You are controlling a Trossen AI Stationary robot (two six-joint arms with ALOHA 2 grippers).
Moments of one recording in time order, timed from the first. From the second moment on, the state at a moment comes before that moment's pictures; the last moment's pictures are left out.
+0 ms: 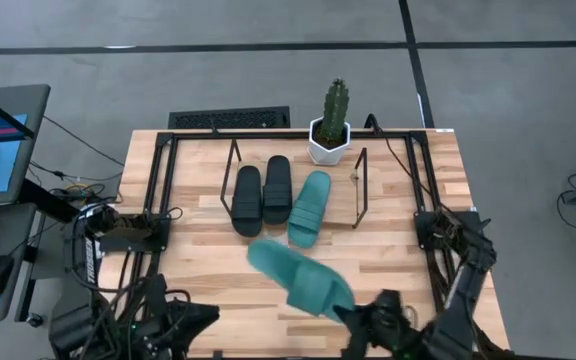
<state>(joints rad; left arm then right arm) -1.12 1.84 2.14 -1.20 -1.38 -0.11 0.98 2.09 2.25 -1.53 1.13 2.09</state>
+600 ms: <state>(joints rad) -1.08 1.80 2.07 -1.57 -1.03 -0.83 0.75 2.10 2.25 -1.40 1.44 2.15</state>
